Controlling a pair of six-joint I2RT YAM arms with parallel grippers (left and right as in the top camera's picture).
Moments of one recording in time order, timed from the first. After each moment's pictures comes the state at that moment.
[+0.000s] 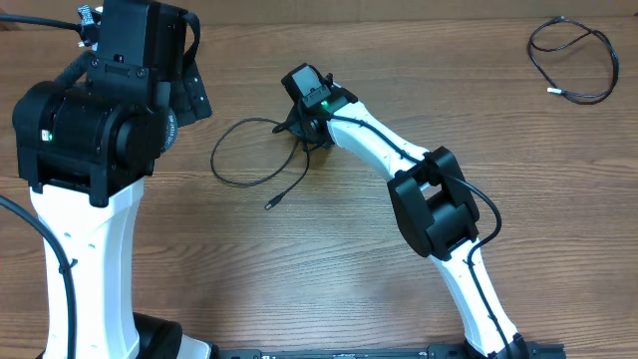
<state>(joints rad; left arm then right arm) -0.27 1.64 2.38 -1.69 -0.53 -0.46 0.60 2.48 2.02 -0.69 0.03 1.03</state>
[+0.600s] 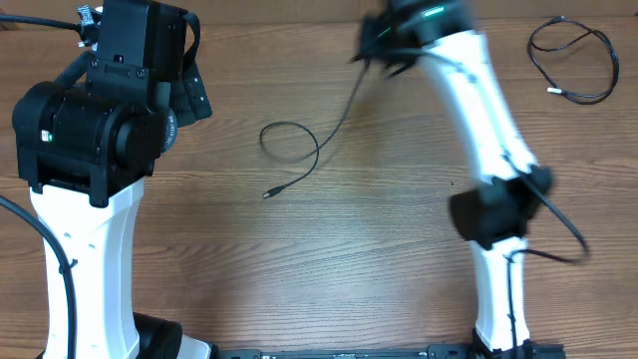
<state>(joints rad) -0.27 1.64 2.38 -1.69 -0.53 -0.46 0.30 2.34 2.63 -1.26 -0.08 0.51</state>
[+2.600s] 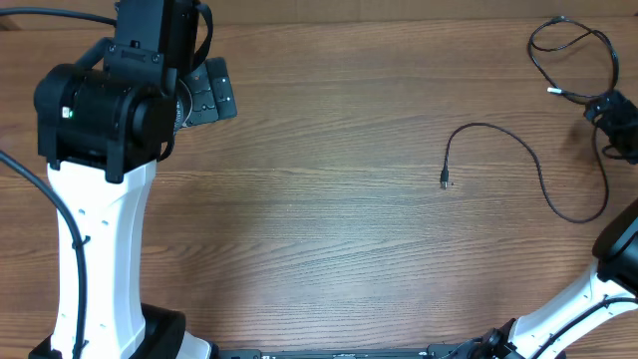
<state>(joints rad) -0.27 1.68 2.38 -1.66 -0.32 -0.41 -0.65 2.10 1.56 -0.39 -0.31 0.23</state>
